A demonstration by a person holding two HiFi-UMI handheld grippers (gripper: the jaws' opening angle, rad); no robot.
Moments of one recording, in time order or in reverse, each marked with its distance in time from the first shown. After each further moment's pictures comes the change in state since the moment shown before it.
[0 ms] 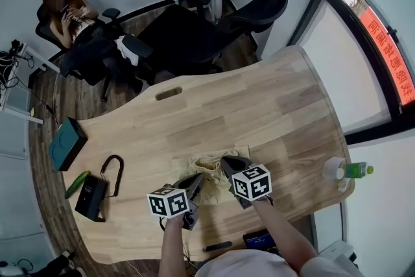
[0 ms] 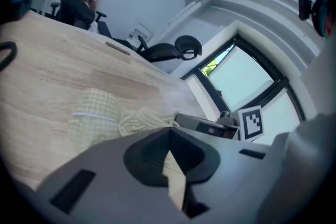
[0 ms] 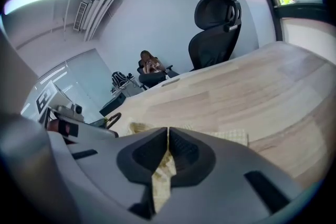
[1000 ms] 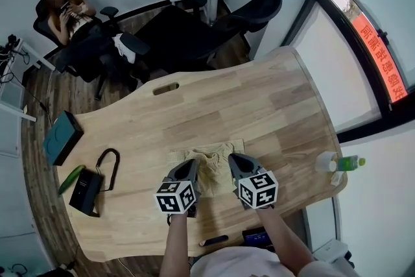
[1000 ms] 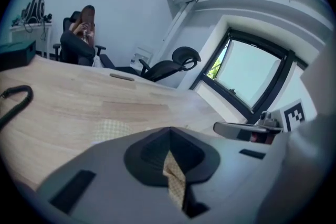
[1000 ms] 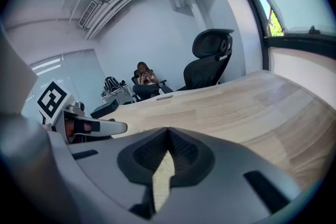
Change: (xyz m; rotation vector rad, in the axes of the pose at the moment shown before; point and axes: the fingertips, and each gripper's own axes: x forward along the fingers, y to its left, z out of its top) left arm -0.005 0.004 0.027 0.200 -0.168 0.199; right arm -0.062 0.003 0.015 -0.085 -0.160 -0.149
